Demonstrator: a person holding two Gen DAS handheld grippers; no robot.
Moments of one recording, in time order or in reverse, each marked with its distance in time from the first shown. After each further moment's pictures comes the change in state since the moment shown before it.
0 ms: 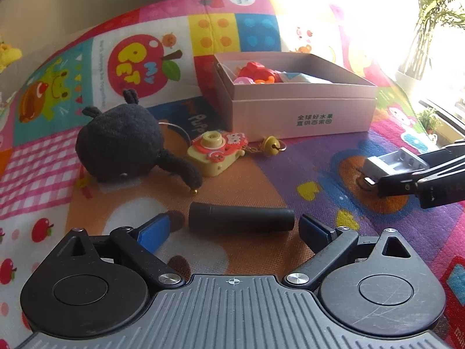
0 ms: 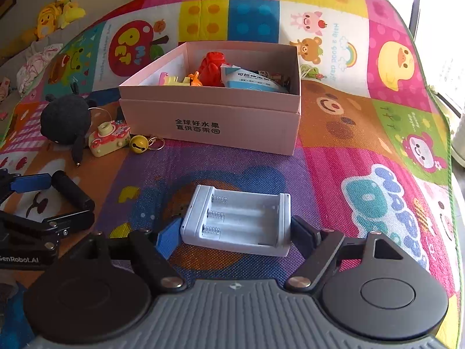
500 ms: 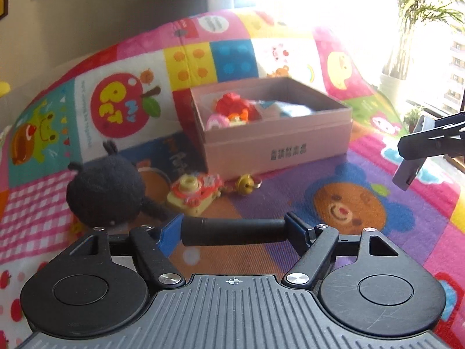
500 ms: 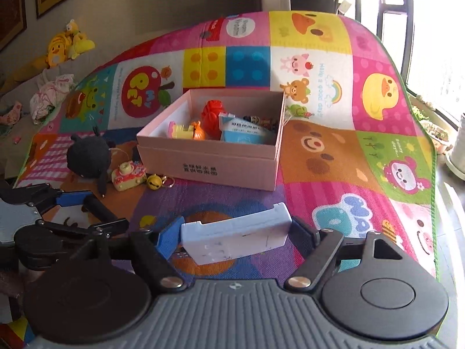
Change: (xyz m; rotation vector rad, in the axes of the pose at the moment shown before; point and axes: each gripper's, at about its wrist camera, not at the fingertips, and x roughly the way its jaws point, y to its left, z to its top) left arm -0.017 -0.019 0.031 0.080 -0.094 -0.034; right arm -0.069 -0.018 0.013 0.018 -0.145 0.032
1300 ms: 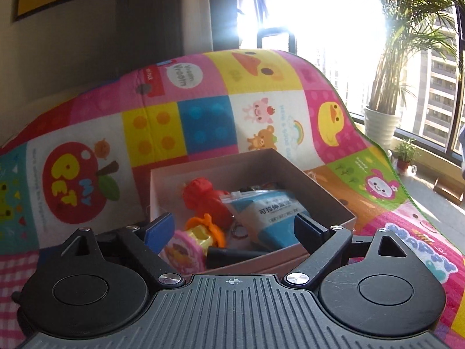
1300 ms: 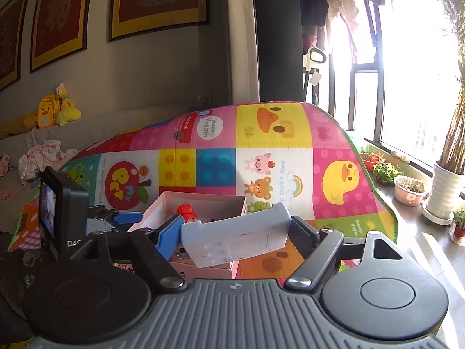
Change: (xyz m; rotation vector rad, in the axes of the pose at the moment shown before) left arm 0.065 -0.018 0.080 0.003 -0.128 -0.064; right arm -0.064 -0.029 0.057 0.018 -0.285 -0.089
